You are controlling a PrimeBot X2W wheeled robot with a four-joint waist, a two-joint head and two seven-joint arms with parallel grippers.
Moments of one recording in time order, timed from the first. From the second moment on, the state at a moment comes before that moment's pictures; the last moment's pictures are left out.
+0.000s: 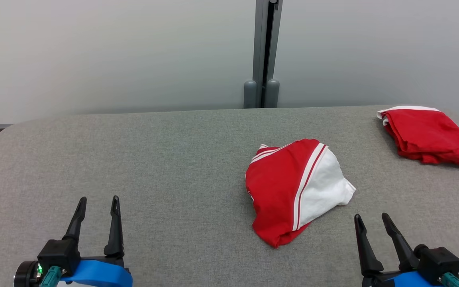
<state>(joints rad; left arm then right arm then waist) -0.03 0.20 -0.14 0.26 -0.27 -0.02 -0.26 0.03 -0.05 0.02 0.23 0.22 0.13 -0.26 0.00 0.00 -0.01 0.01</state>
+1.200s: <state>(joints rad) -0.03 0.13 -0.05 0.30 -0.17 -0.09 -0.26 0.03 -0.06 0.01 0.21 0.22 0.13 -0.22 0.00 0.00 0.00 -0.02</state>
